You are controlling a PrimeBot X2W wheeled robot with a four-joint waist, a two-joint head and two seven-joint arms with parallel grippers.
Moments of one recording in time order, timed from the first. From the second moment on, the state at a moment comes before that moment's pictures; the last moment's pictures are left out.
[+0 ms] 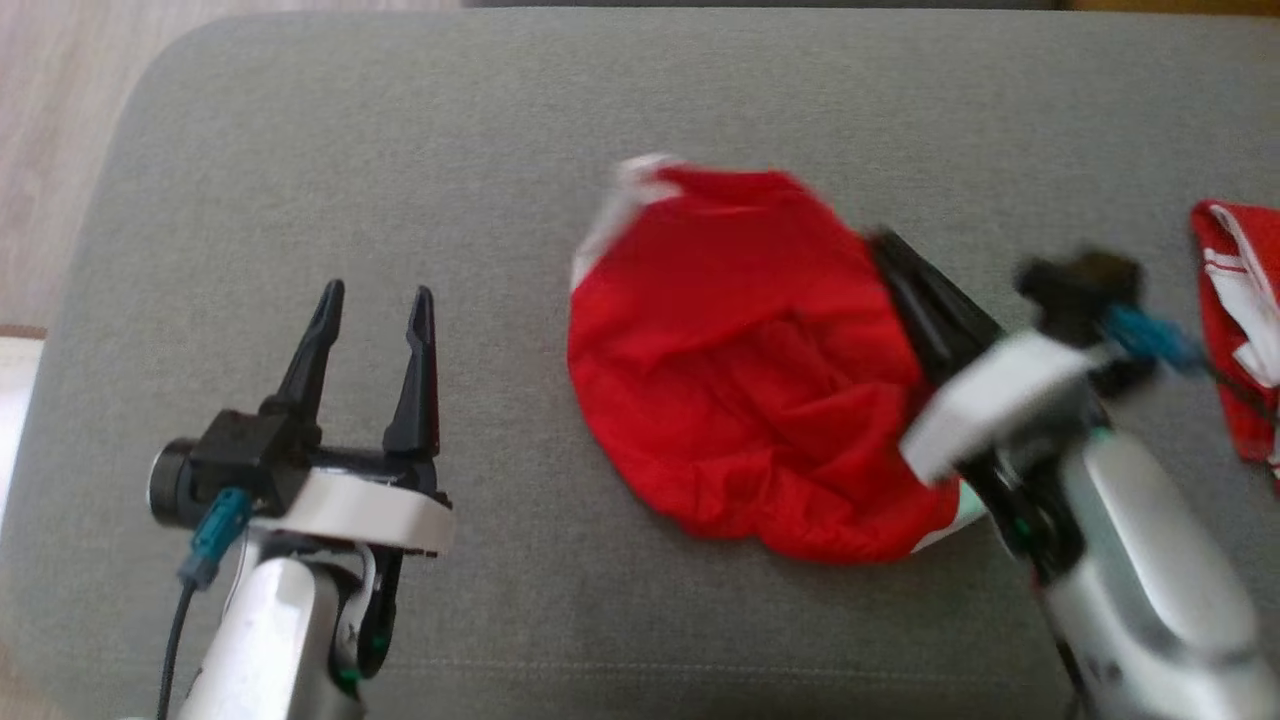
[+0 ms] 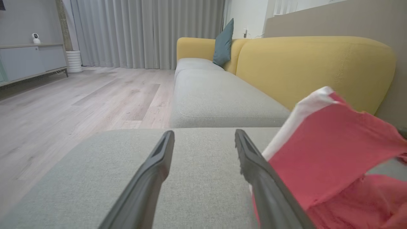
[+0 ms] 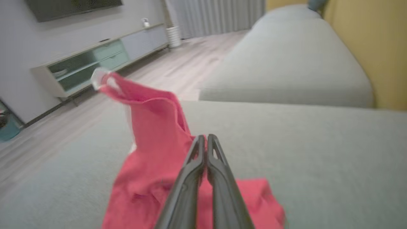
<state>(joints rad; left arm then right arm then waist) -0.17 0.12 -0.24 0.09 -0.20 0.05 -0.25 -0.41 -0.20 0.37 0.20 0.43 0.13 0.14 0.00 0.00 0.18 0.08</state>
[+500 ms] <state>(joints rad) -0.15 0.12 -0.24 0.09 -0.20 0.04 -0.25 0.04 -0.05 -0.11 0.17 0.38 0.13 0.12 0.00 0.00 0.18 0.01</state>
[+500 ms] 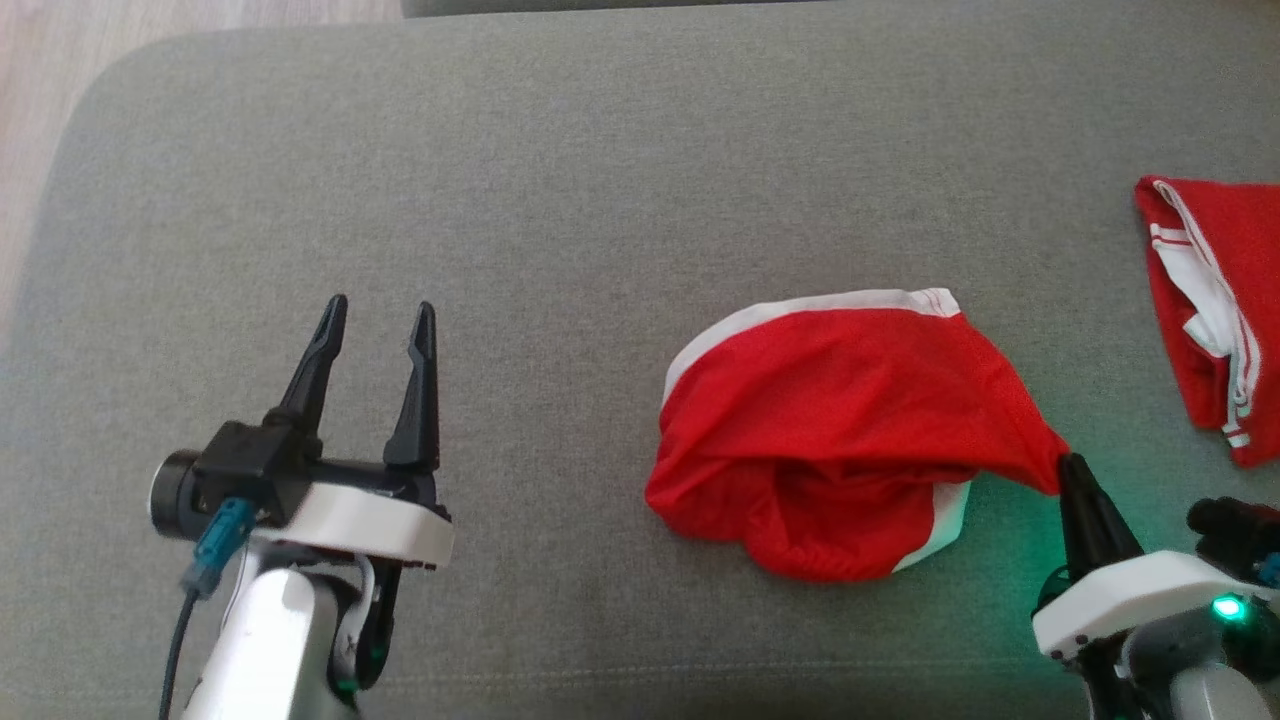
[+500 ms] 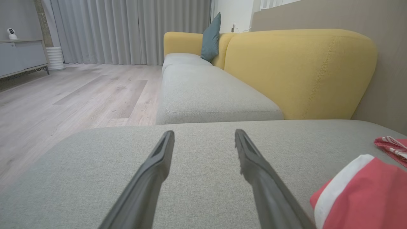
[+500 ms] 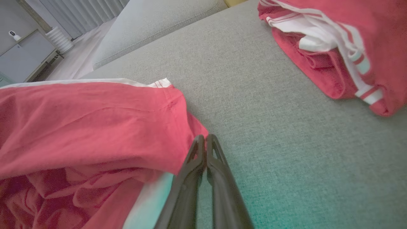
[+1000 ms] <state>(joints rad) -0.05 0.12 -0.22 0.09 -0.20 0.06 -0.25 0.03 -0.10 0.00 -0.07 0.21 0.13 -0.02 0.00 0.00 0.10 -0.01</state>
